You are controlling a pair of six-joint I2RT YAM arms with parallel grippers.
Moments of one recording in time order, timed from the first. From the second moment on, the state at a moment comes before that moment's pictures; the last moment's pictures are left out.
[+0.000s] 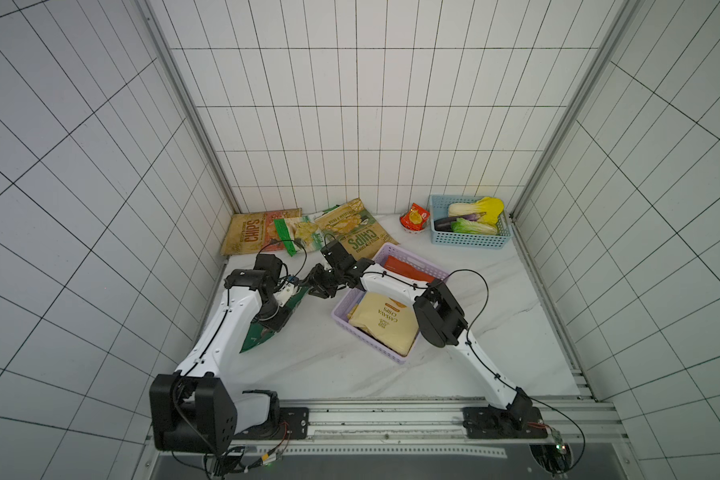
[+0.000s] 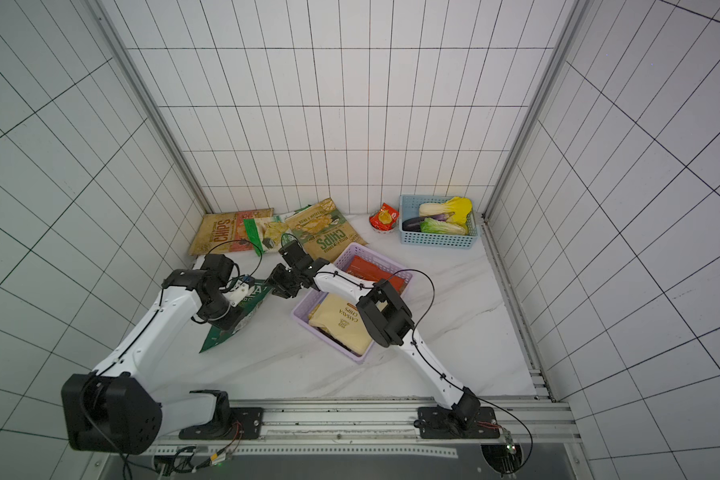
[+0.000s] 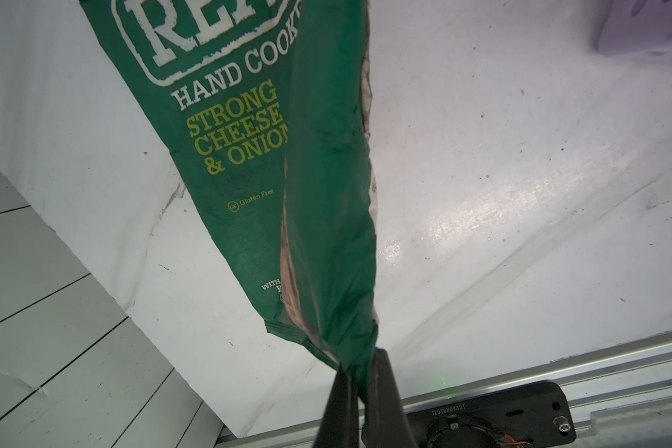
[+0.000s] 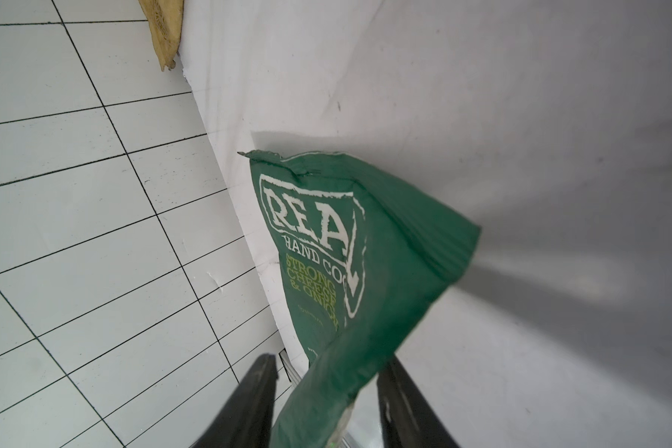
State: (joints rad) left arm -0.05 1.27 1.05 -1.23 -0.05 0.39; right arm 0.98 2.56 2.18 -0.33 -0.49 1.34
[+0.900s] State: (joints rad) left arm -0.06 1.15 1.28 -1.40 0.00 0.43; right arm 0.93 2.44 2.19 -0.17 -0.52 1.28
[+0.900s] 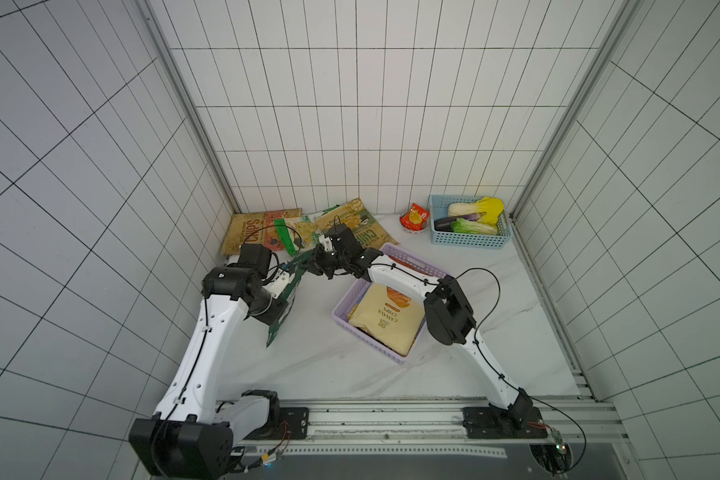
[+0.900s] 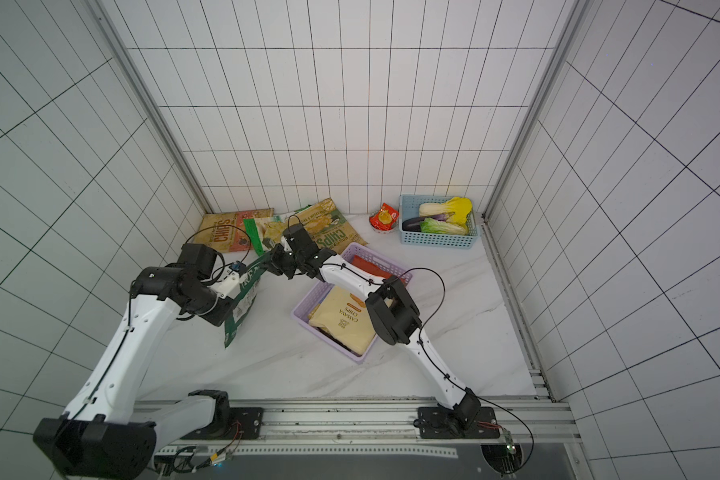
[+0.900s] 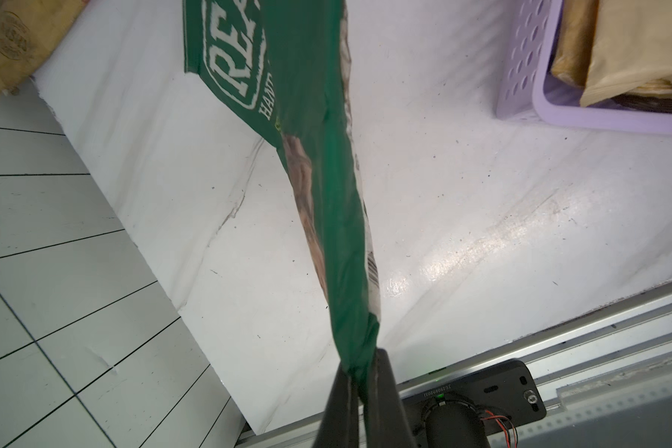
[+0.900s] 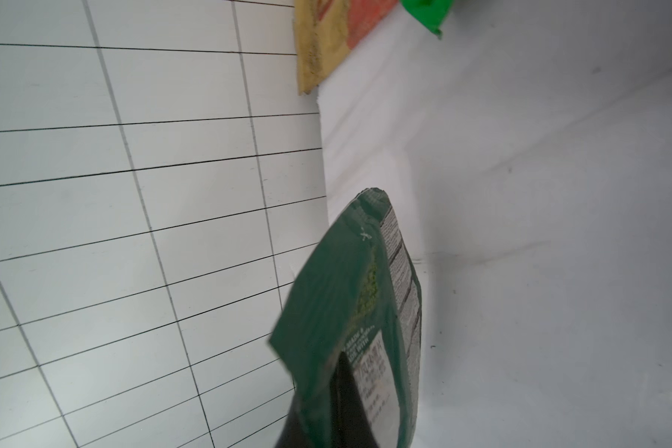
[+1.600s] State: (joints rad) left arm -0.18 1.14 1.58 -1.40 0.22 0.39; right arm 0.84 1.78 1.75 -0.40 -0.34 0.94
